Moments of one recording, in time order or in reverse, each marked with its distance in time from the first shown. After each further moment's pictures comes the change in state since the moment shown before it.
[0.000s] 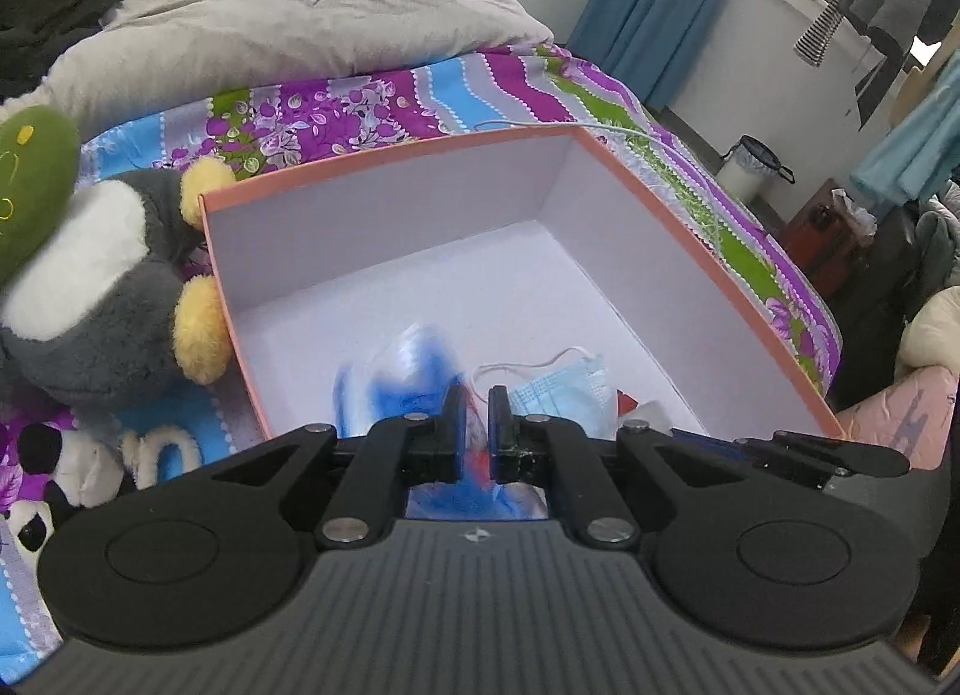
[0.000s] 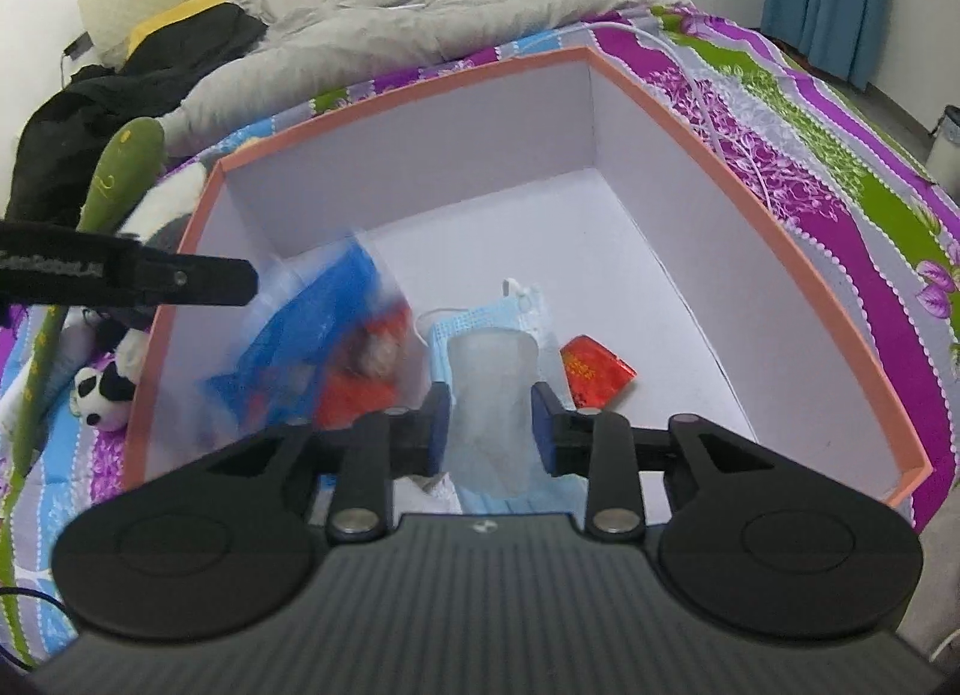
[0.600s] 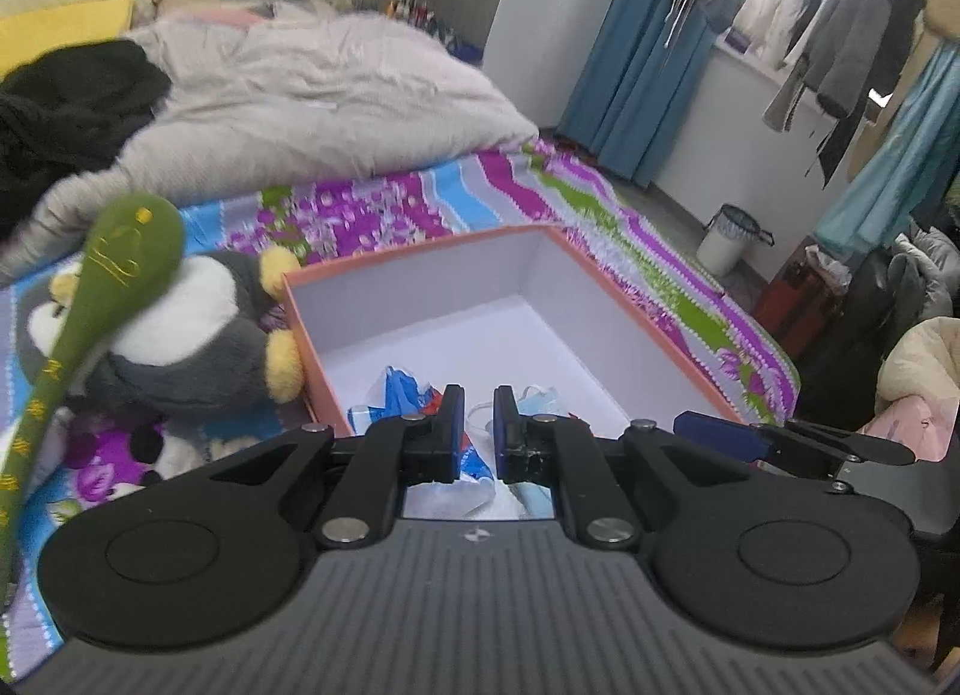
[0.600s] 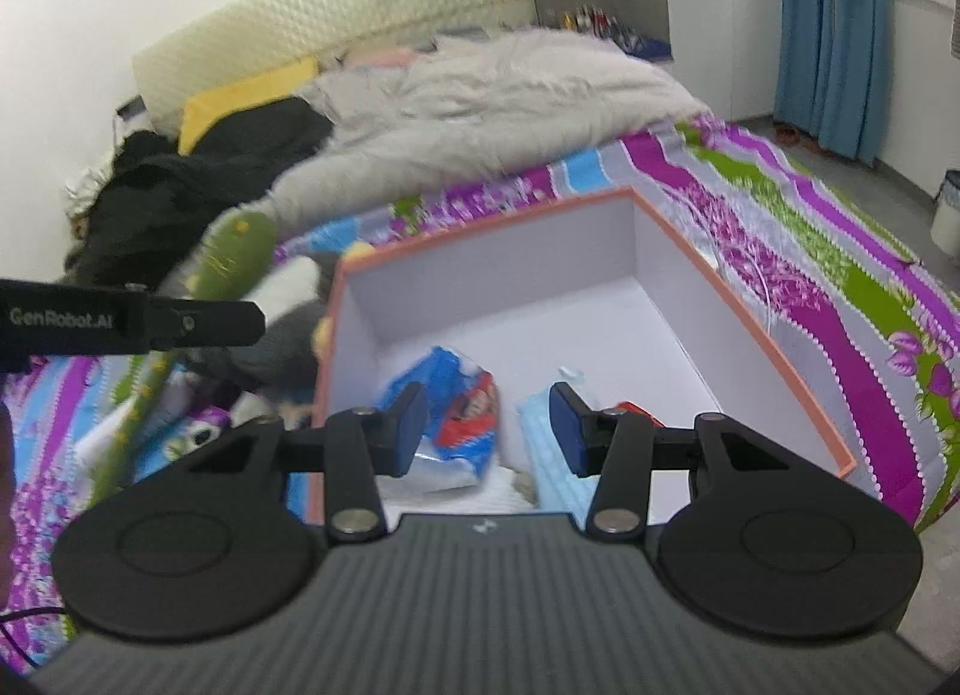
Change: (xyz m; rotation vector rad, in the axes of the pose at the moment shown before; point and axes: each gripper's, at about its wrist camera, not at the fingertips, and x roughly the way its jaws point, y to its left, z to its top) left arm -0.151 -0.014 -0.031 0.019 -0.185 0.007; right arm -0.117 0.051 -0.005 -0.033 -0.211 0.060
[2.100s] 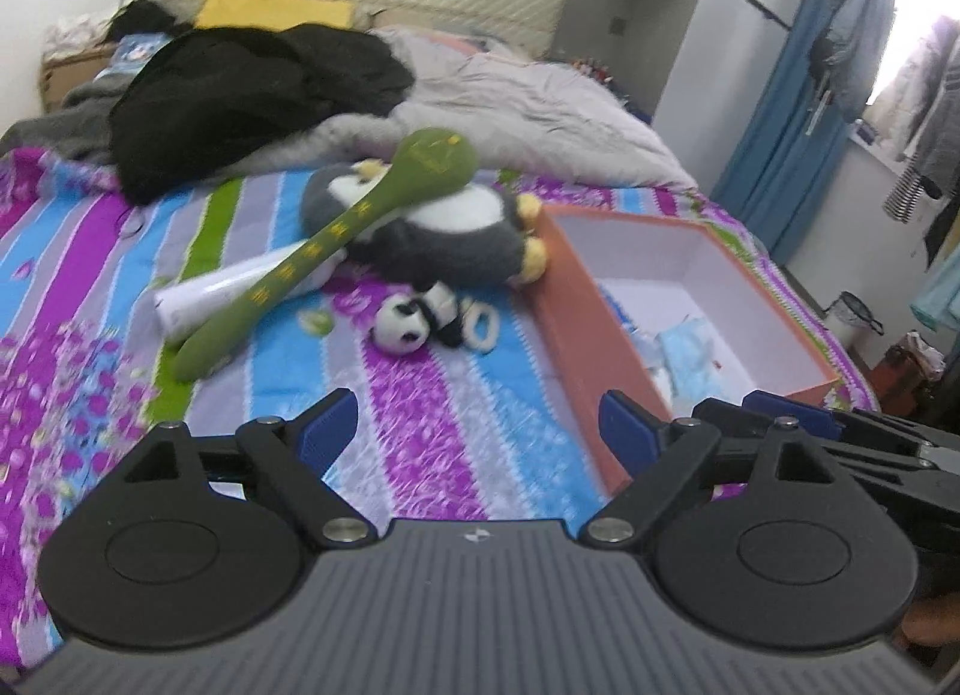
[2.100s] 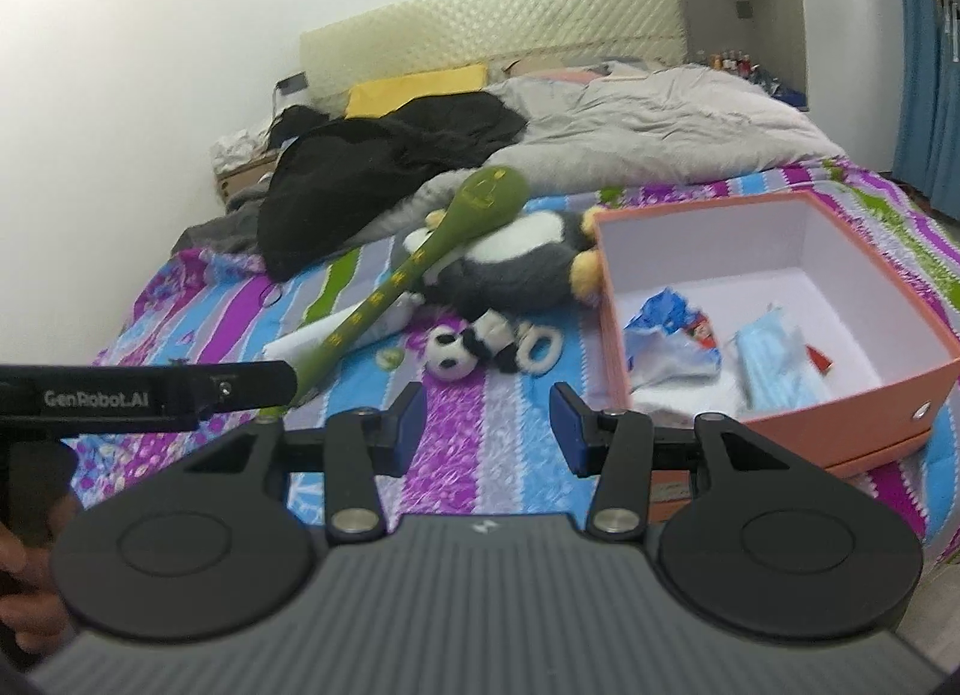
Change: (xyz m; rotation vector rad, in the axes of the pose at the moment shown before) left arm -0.202 0.062 -0.190 -0.221 -0.117 0.284; right arm -0.090 0.128 -0.104 -0.158 -0.025 0.224
